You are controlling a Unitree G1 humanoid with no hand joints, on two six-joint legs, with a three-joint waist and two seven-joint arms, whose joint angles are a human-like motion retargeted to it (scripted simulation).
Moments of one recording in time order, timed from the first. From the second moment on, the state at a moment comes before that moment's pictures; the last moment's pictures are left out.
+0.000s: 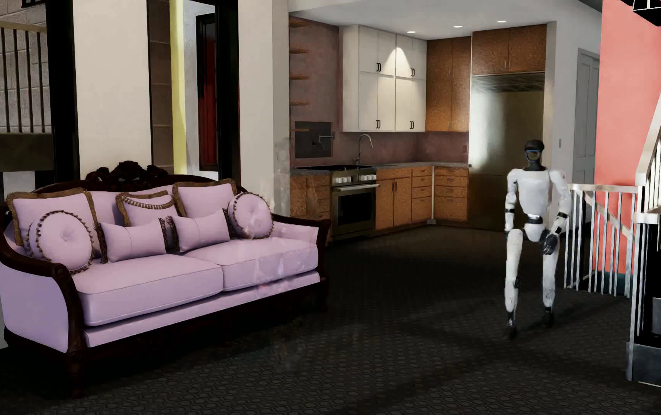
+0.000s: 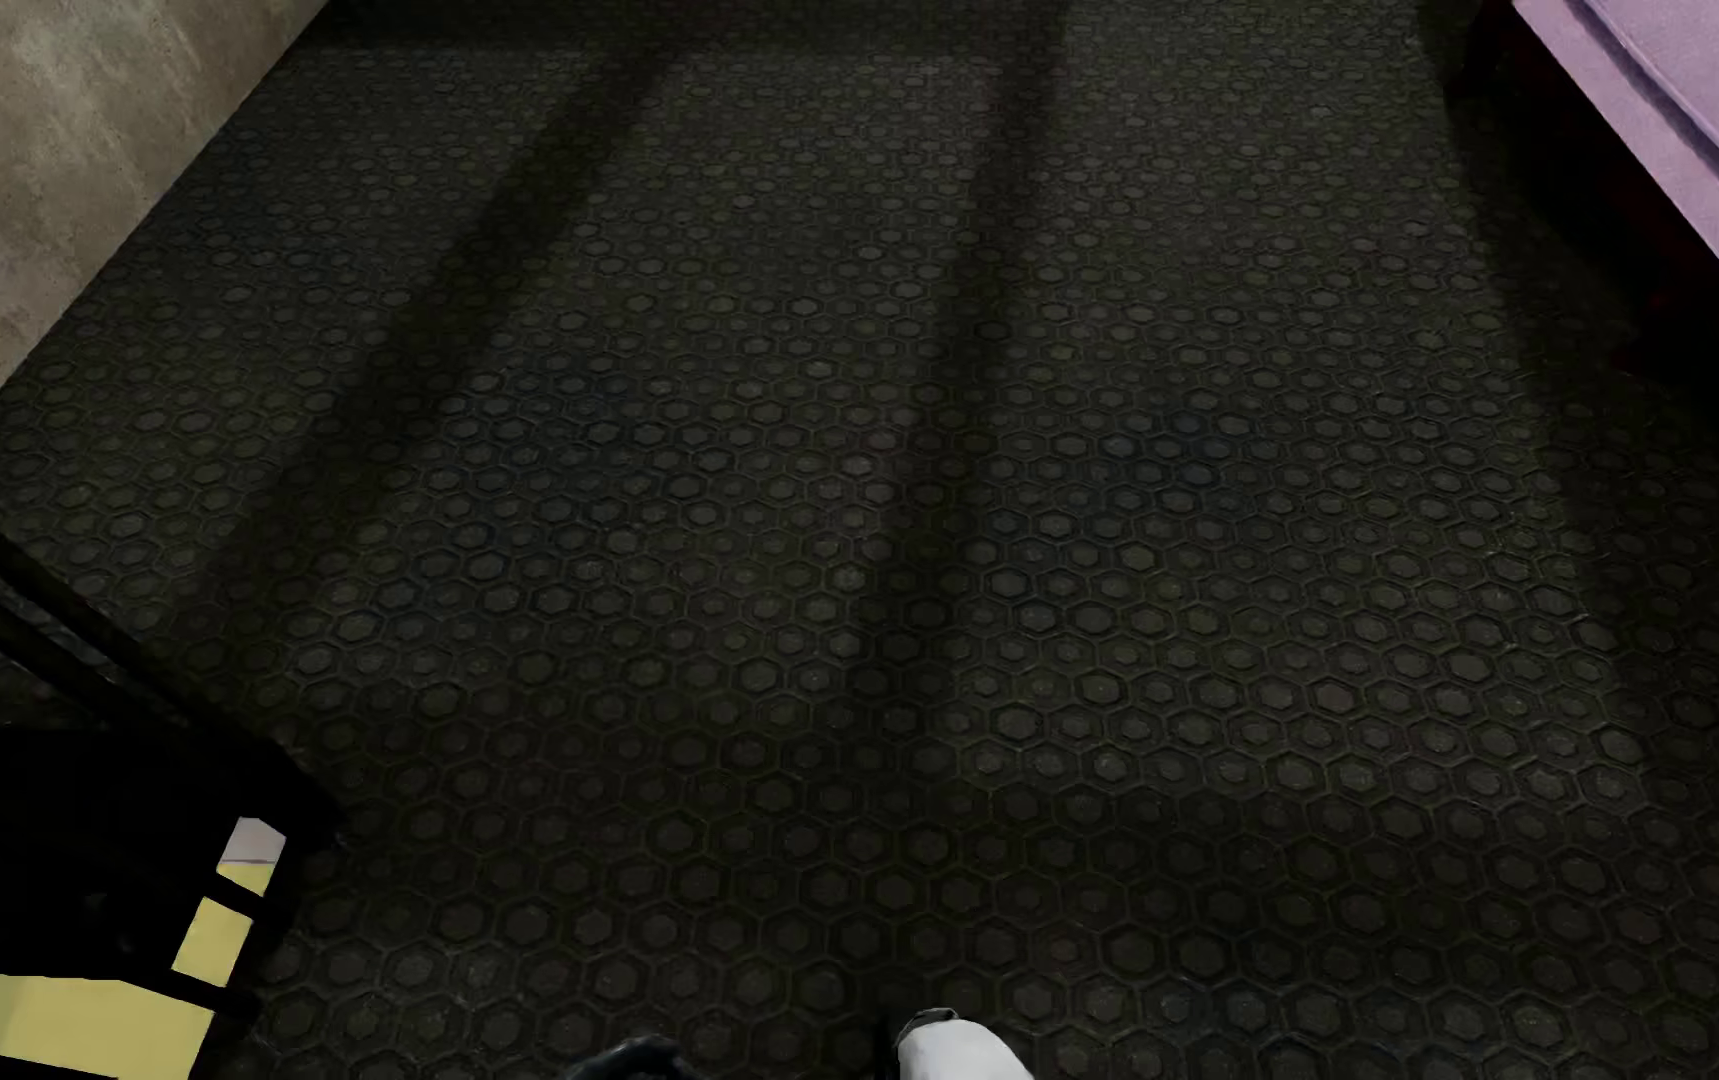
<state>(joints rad) 0.14 -0.50 -0.14 -0.10 0.00 -0.02 0.00 0.00 0.11 0.47 0.54 0.04 0.38 -0.45 -0.03 0.33 -0.26 0.00 0.00 -0.65 0.45 0.73 0.91 0.00 0.00 0.00 0.00 0.00 0.00</state>
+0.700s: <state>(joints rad) -0.44 0.10 0.21 -0.05 0.14 0.04 0.00 0.00 0.06 0.74 0.39 0.26 0.01 0.16 -0.30 0.35 -0.33 0.00 0.00 -0.59 0.30 1.07 0.79 0.00 0.00 0.00 0.00 0.00 0.00</state>
